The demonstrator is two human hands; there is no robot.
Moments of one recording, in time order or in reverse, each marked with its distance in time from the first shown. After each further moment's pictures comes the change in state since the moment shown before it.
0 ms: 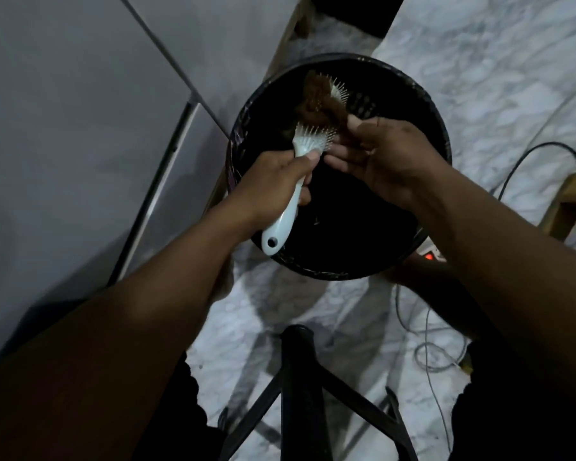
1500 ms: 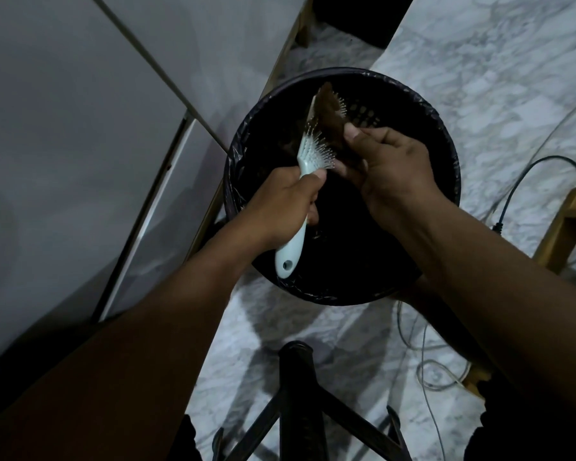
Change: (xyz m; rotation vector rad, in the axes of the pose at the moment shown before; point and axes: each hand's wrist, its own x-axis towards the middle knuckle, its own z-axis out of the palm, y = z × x) left_hand 0.022 -0.005 0.006 0.138 0.018 0.011; right_hand 0.016 0.010 0.012 -0.018 0.209 -0.179
